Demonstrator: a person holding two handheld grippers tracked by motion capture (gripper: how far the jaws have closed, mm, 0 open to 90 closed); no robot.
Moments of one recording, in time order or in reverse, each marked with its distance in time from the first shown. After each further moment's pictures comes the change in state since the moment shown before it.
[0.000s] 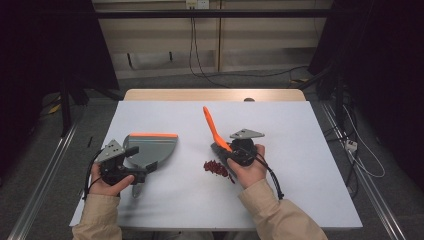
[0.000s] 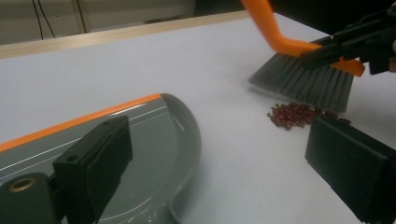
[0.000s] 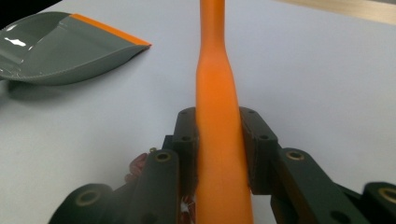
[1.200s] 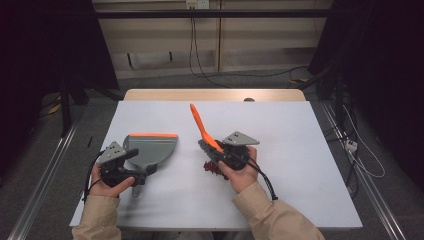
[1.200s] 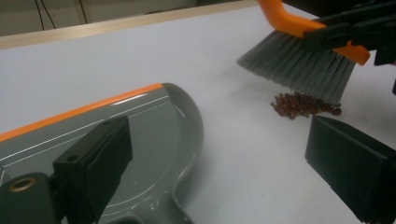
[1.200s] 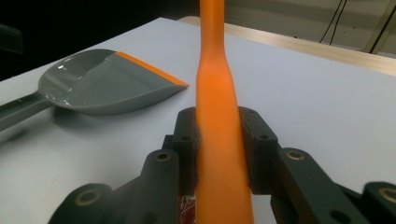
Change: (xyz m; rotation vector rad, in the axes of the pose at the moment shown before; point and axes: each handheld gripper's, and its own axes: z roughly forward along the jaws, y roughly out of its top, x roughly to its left) left arm 0.000 -0.005 -0.001 0.030 0.008 0.008; right arm 0.023 -0.001 0.007 -0.182 0.088 -0.068
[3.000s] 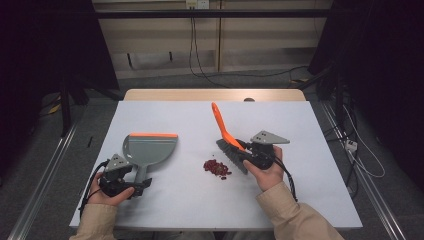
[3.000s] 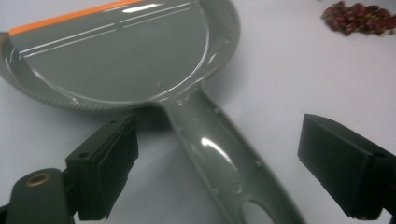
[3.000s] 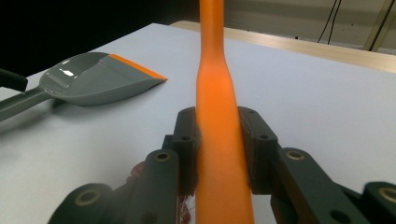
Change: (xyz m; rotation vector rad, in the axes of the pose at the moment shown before) left arm 0.003 -0.033 0.000 0.265 0.134 -0.031; right arm -0.051 -0.013 -0.039 -0.021 0.035 0.041
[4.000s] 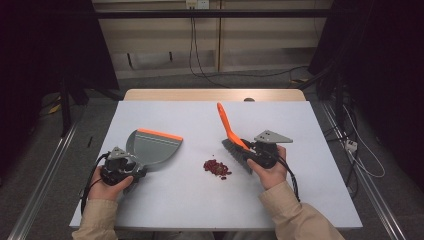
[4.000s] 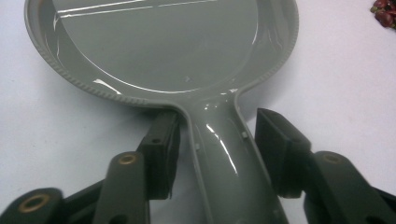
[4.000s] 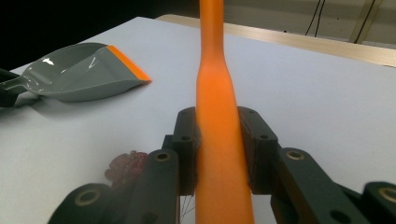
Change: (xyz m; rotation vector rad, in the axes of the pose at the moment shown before) left arm 0.019 0.013 0.016 0.080 0.017 -0.040; right arm -0.011 -0.004 -0.002 0.017 -0.039 0.004
